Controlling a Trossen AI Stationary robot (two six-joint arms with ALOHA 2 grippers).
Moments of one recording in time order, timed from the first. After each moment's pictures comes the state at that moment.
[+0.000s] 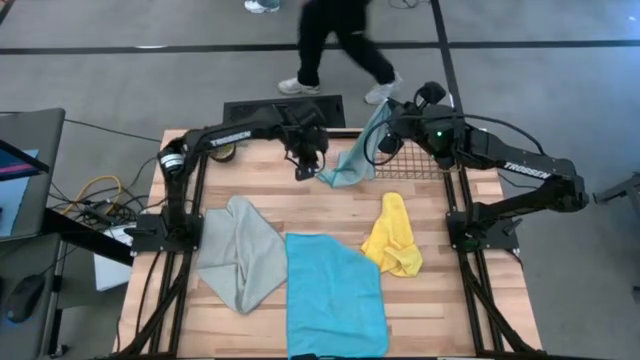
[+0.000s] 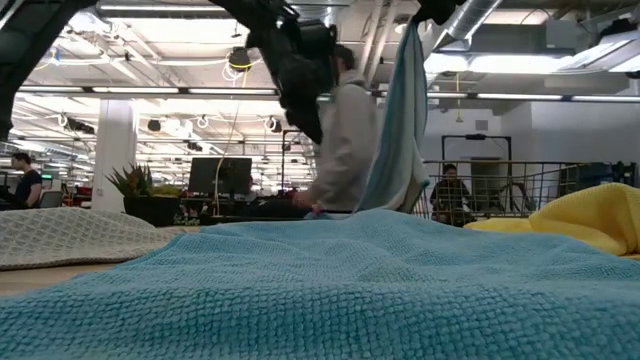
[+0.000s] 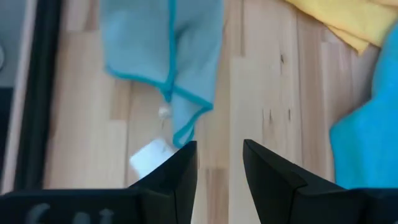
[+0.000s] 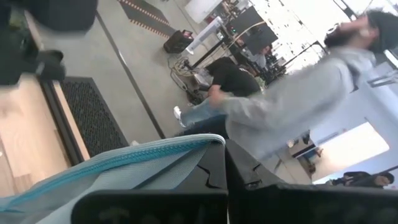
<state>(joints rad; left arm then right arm) 0.48 1.92 1.78 -0.97 0.25 0.36 -0.25 1.16 1.27 -0.37 0.73 -0.68</state>
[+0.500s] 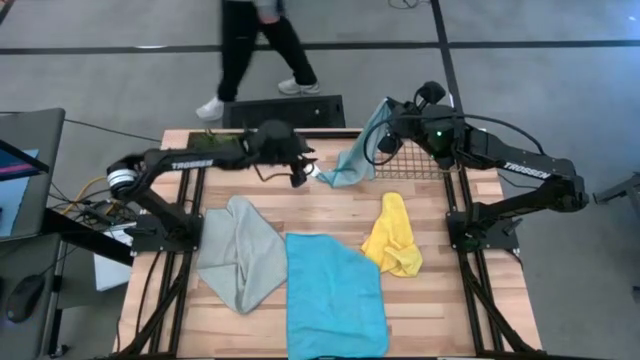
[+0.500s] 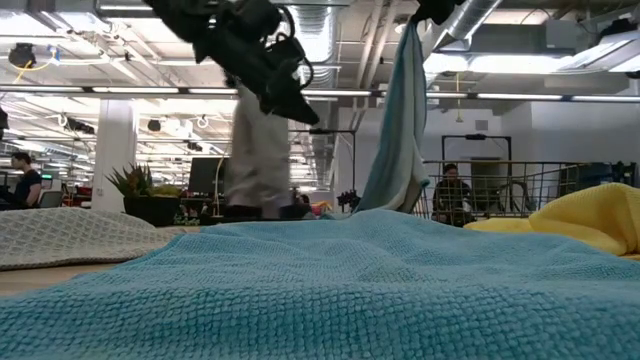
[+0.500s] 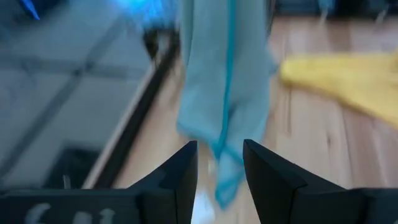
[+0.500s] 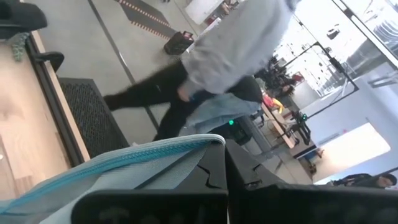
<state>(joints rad) 0.43 1.53 1.04 -0.01 0.05 0.22 -0.25 1.16 1.27 -0.35 0.73 -0.68</state>
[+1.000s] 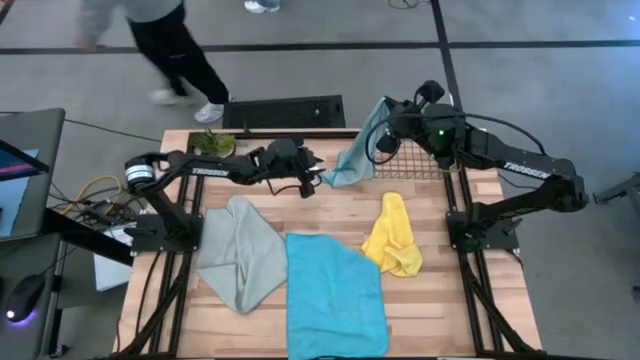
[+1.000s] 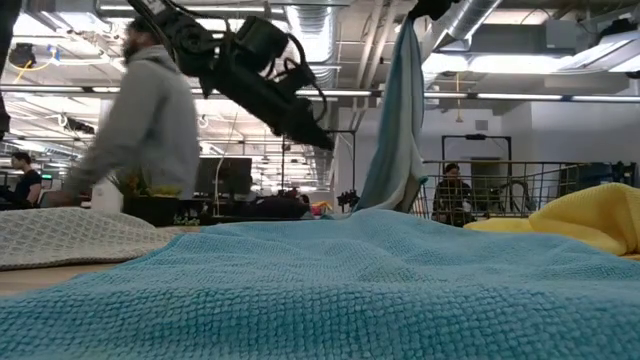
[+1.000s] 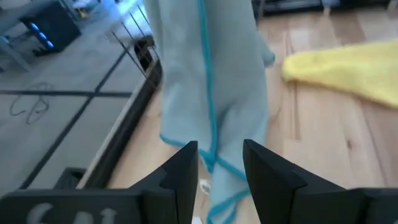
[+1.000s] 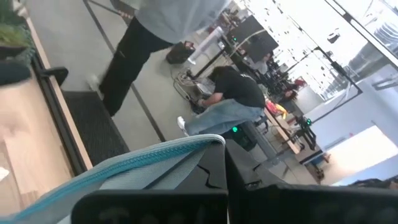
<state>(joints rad) 0.36 1.68 0.94 0.29 -0.01 0.27 -0.25 1.16 1.27 -0.31 0.70 -0.67</state>
